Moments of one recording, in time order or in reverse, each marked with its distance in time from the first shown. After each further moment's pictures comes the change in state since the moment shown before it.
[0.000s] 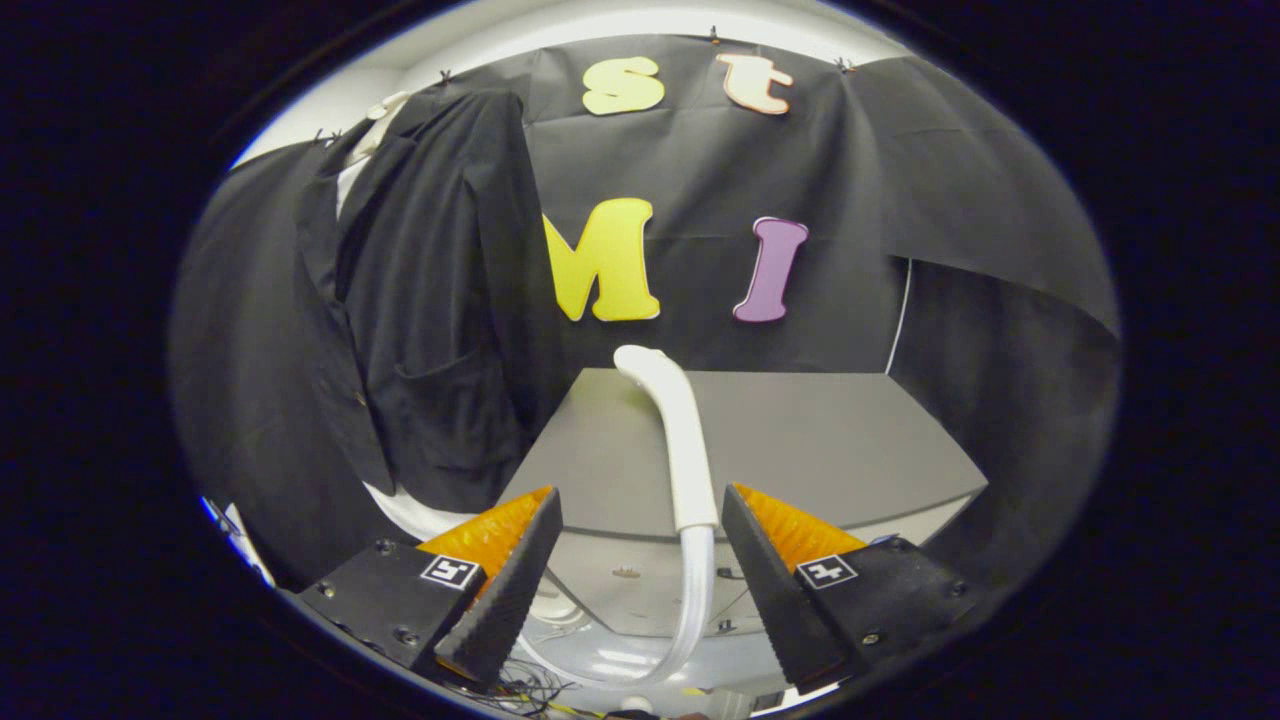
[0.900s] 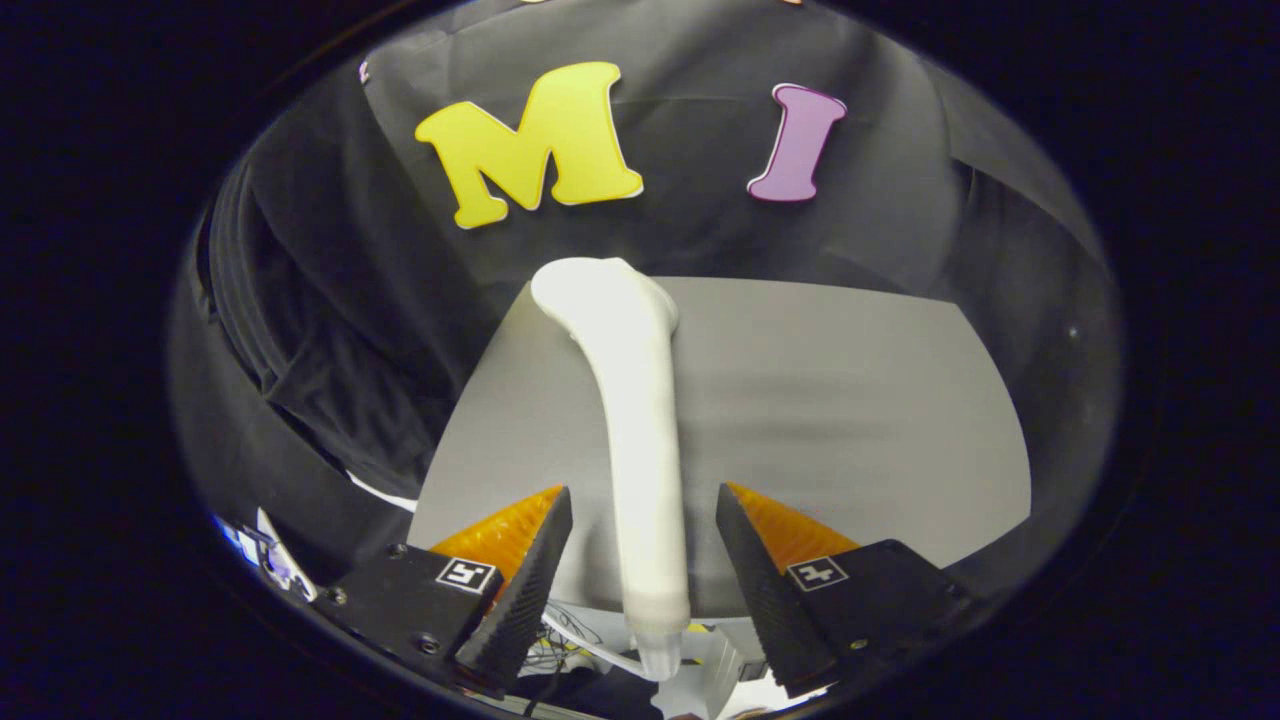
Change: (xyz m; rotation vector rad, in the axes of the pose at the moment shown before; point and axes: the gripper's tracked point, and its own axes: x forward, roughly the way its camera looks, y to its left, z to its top) arm 0.108 -0.017 -0.009 0.089 0.440 0.014
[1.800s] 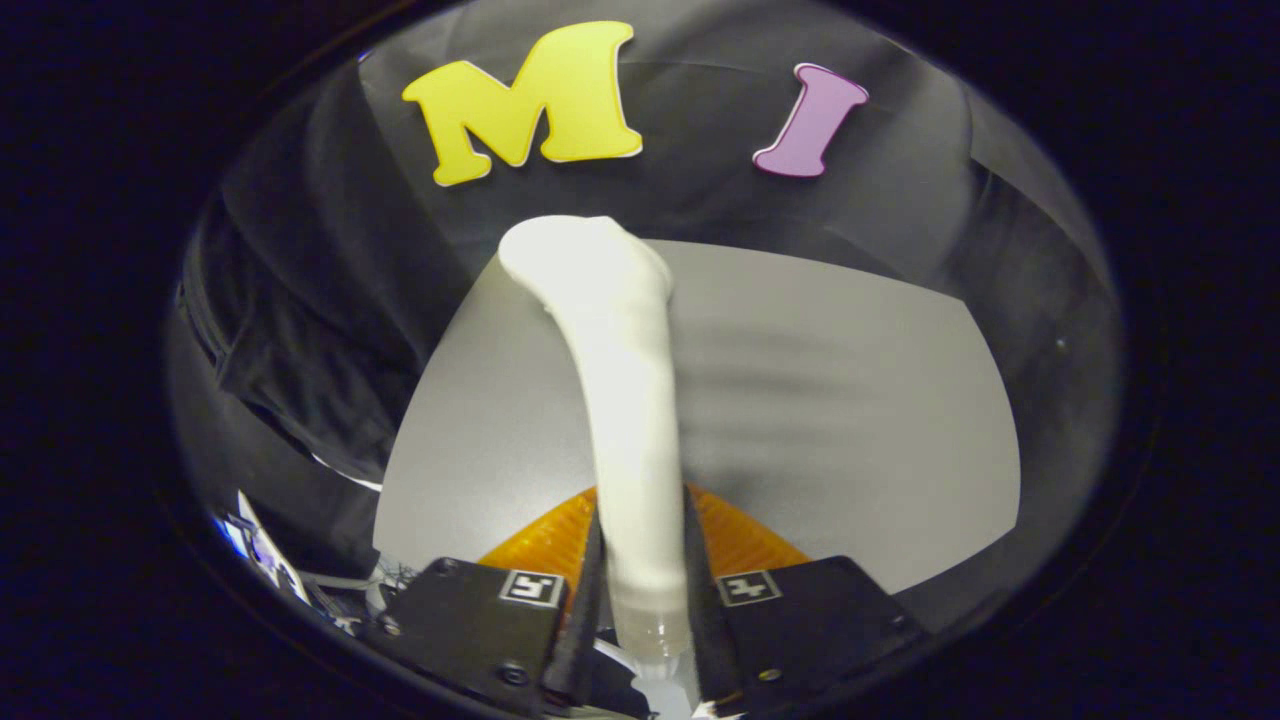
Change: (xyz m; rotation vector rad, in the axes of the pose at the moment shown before) arm 0.013 0.001 -0.005 -0.008 0.099 -0.053
